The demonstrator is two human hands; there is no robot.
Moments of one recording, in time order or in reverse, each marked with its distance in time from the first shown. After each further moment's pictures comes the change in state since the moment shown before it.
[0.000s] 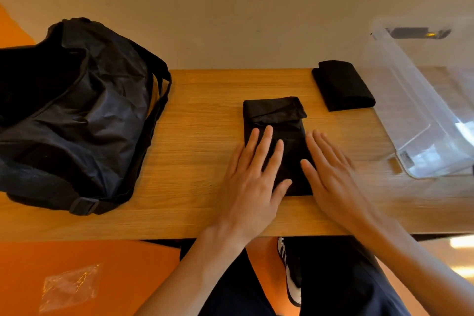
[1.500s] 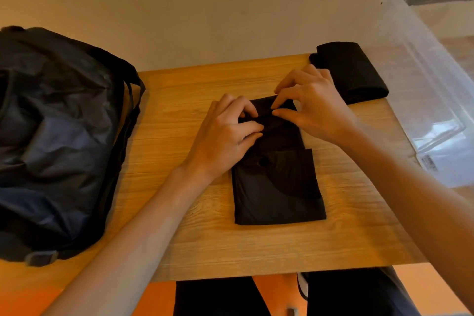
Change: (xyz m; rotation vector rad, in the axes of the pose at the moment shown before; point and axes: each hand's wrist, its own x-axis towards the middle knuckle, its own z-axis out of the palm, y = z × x) left_hand 0.116 -0.078 0.003 -0.109 0.209 0.320; right_hand 0.156 0.032 -0.020 0.040 0.122 -0.338
